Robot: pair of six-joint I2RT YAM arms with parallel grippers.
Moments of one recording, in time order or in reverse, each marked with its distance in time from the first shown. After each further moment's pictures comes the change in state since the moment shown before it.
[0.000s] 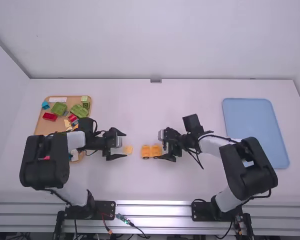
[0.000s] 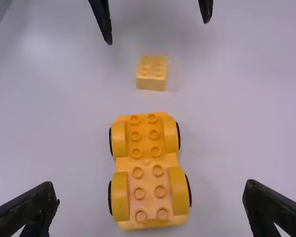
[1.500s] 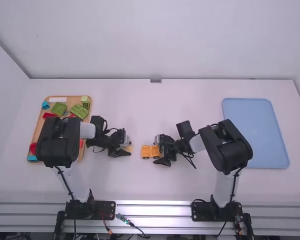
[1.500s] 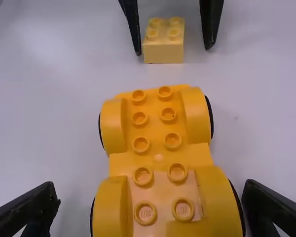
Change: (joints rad) left arm -0.087 0.220 0.160 -0.107 -0.096 -0.058; right arm 0.036 0.285 -0.005 0.283 -0.065 0.115
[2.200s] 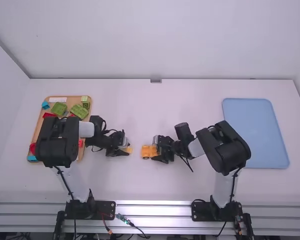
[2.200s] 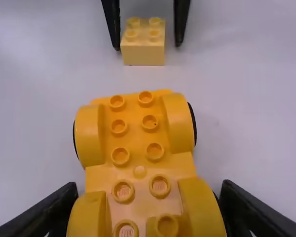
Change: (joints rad) left arm 0.015 0.000 0.006 -0.045 -0.029 0.130; right arm 0.039 0.001 -0.077 0.244 0.102 0.109
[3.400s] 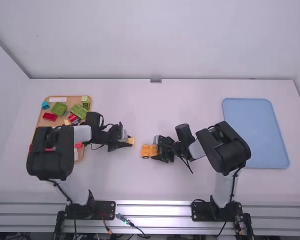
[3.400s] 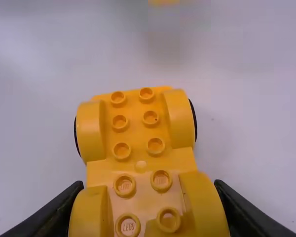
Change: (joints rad) left arm -0.018 -0.196 -0.093 0.232 0.135 -0.258; right arm 0.000 0.000 -0.019 0.049 0.016 0.050
